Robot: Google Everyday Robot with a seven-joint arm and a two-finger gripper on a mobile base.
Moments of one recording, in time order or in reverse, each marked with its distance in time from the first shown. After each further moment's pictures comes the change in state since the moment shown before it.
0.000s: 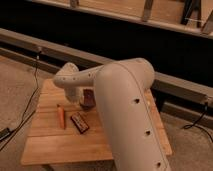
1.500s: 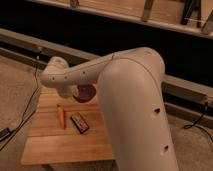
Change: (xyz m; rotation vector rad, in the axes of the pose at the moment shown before) arm -0.010 0.009 -0.075 0.140 -0.093 0.065
